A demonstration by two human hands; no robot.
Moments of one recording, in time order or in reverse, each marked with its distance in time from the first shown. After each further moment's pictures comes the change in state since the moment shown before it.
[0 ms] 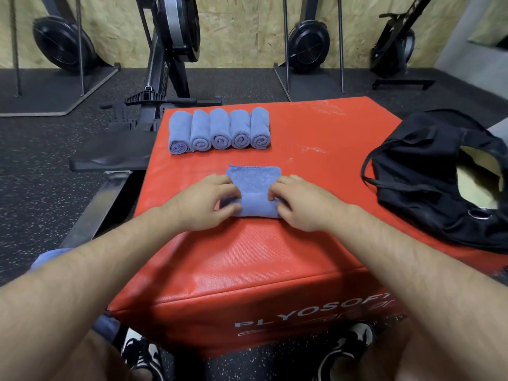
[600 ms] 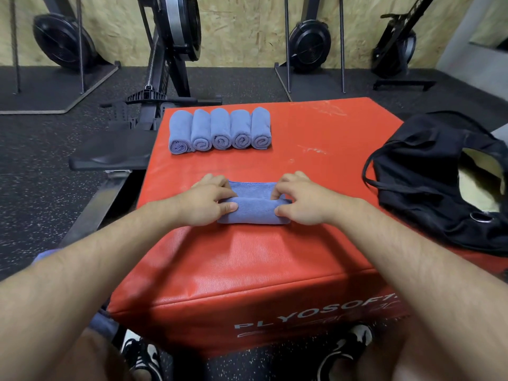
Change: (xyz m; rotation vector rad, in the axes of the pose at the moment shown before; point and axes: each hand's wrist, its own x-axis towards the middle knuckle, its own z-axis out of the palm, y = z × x) left_hand 0.006 -0.006 -0.001 -0.082 -0.262 -0.268; right_hand 0.011 0.006 -0.006 0.179 -0.149 0.151
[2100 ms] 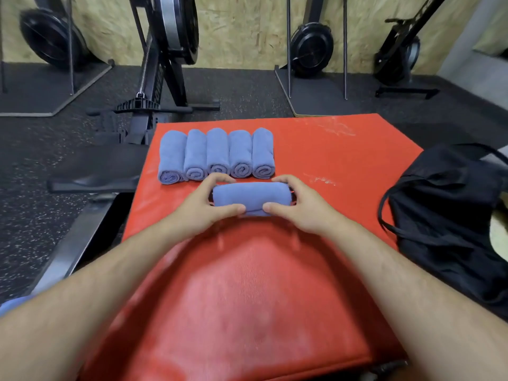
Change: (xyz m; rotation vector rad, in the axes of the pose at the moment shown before) left_hand 0.076 -0.037 -0.016 -0.717 0.334 -0.160; right_hand 0.089 0.040 -0.013 0.453 0.255 0.148
